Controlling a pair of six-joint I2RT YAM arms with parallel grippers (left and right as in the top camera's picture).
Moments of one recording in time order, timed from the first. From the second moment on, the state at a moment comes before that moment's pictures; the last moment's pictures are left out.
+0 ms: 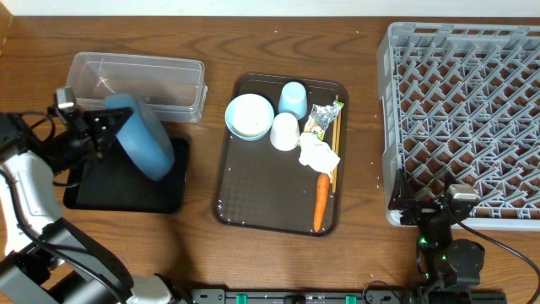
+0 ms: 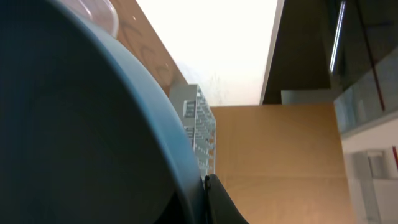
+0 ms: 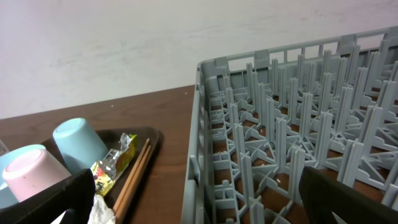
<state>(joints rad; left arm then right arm) 0.70 1.62 1.19 -0.87 1.40 -0.17 -0.02 0.01 0.01 -0.07 -0.05 0.22</state>
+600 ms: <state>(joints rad) 0.73 1.30 1.18 -1.01 1.21 -0.18 -0.02 0.01 0.01 -0.07 -0.05 0.22</state>
